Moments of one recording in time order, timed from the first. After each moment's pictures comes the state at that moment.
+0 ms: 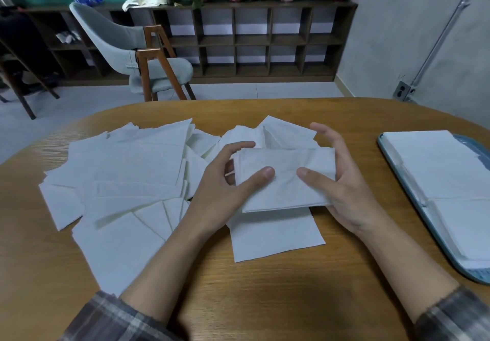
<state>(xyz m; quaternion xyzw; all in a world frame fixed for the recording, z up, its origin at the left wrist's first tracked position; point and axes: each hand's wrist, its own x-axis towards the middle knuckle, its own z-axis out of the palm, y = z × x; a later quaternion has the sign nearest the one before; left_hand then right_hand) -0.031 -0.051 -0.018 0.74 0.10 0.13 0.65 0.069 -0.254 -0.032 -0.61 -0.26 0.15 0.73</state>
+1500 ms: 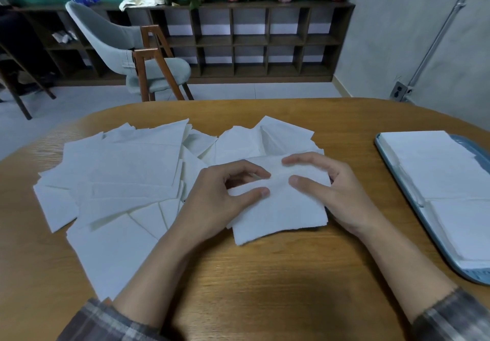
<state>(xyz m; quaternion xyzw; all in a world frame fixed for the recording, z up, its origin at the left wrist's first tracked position) -0.032 -0.040 -0.025 0.84 0.02 0.13 0.52 0.069 -0.257 -0.030 -0.72 -0.29 0.13 0.62</state>
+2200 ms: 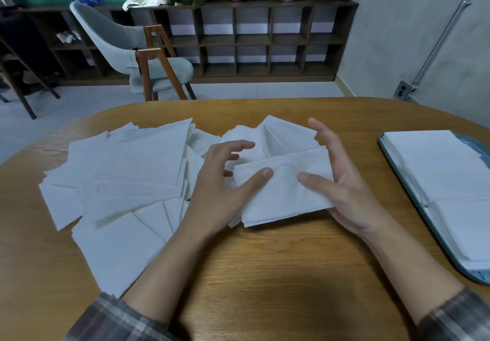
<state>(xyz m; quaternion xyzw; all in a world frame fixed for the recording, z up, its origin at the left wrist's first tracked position) -0.027 -0.045 -0.028 0.82 0.07 0.22 0.52 0.068 -0.253 -0.029 -0.60 -0.28 0.18 0.72</state>
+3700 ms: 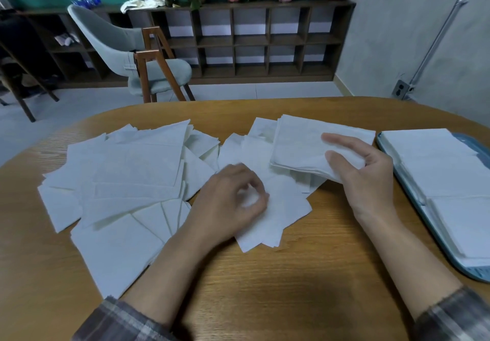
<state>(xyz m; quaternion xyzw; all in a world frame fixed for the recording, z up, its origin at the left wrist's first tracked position) -0.025 -0.042 -0.048 0.92 -0.03 0.19 0.33 0.078 -0.268 -0.030 -0.73 -0.16 -0.11 0.66</state>
